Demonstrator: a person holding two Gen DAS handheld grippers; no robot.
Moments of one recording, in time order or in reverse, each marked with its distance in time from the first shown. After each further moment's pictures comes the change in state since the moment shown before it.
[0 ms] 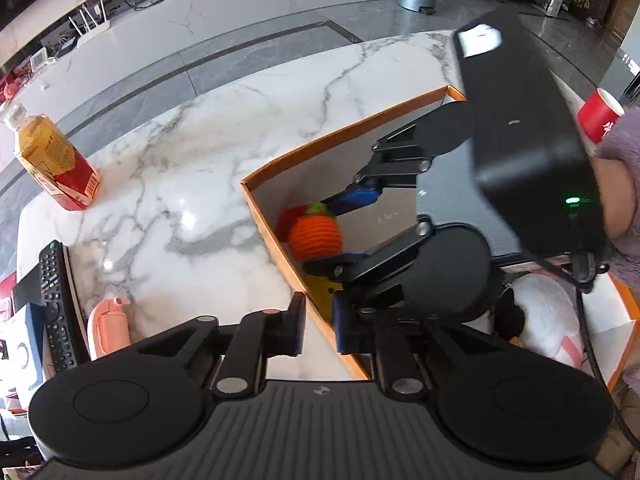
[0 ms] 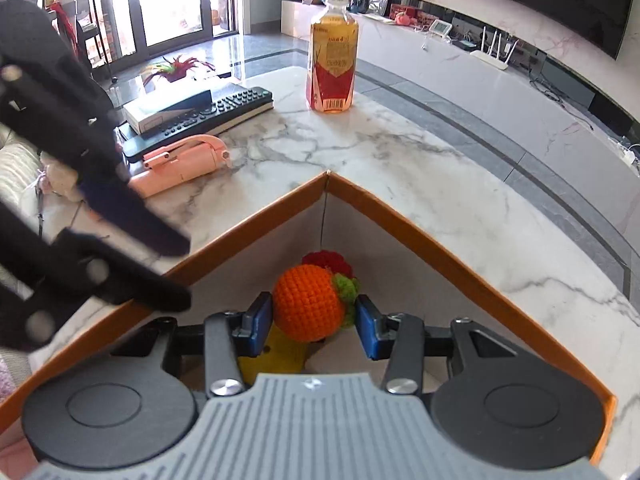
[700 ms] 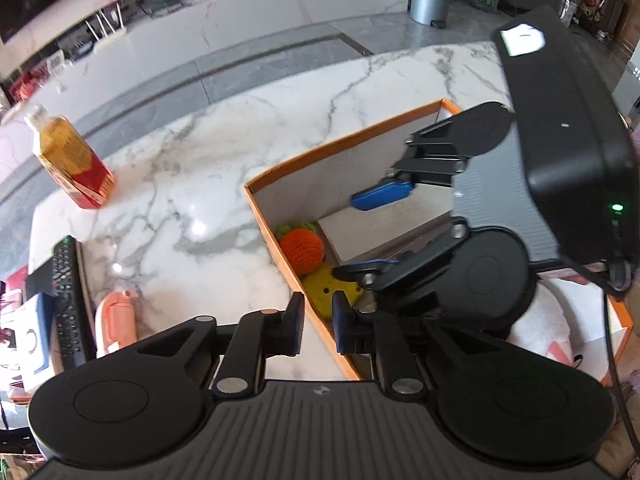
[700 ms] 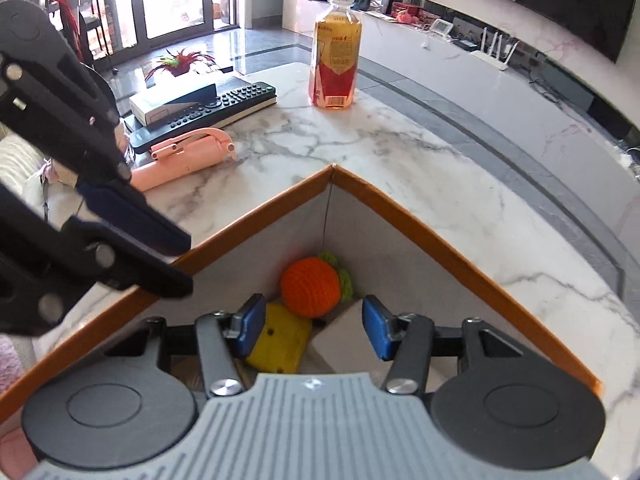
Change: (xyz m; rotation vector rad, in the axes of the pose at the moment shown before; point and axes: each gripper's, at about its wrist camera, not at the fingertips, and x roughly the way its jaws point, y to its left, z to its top) left arm -0.024 -0.013 -0.013 -0.035 -0.046 0.037; right arm -0.039 0.011 -0.005 -0.022 0.013 -0.054
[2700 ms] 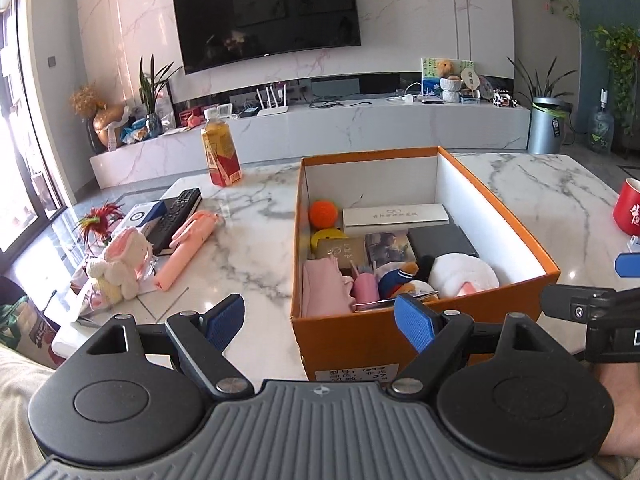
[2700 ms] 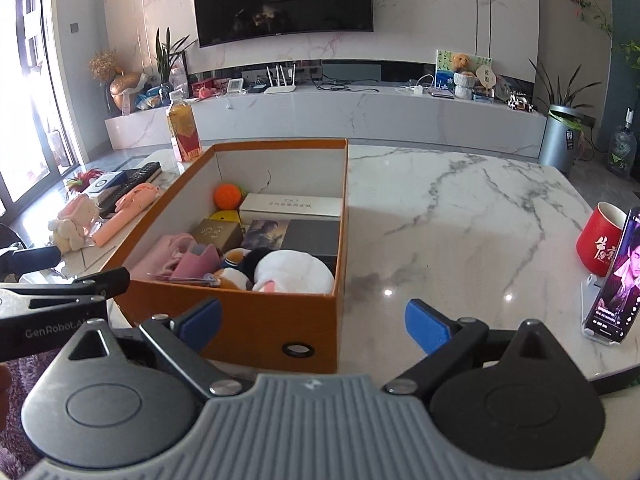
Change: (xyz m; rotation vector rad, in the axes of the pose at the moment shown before) left arm -0.074 -0.175 -0.164 -0.340 -0.413 0.386; right arm -0.223 0.101 -0.214 0.572 -0.228 -0.348
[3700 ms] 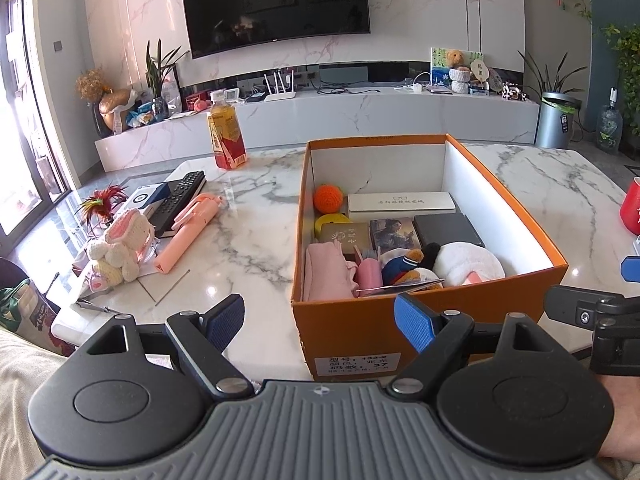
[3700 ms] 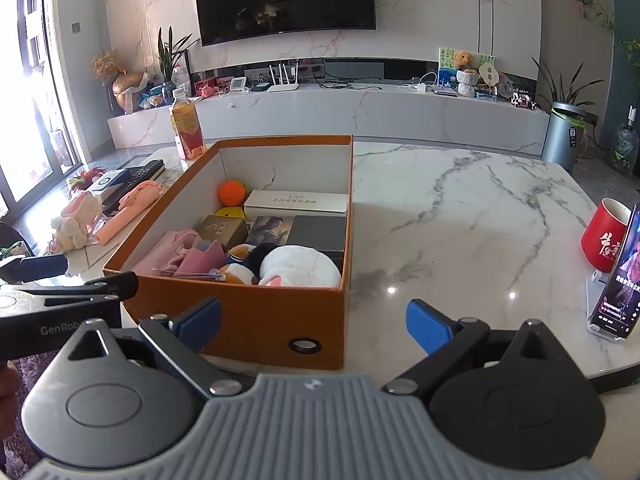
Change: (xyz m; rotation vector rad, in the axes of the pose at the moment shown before) left arm 0.003 0.006 0.001 -0.025 0.049 0.017; right arm 0.002 0.004 -0.006 0.000 0.000 0.011
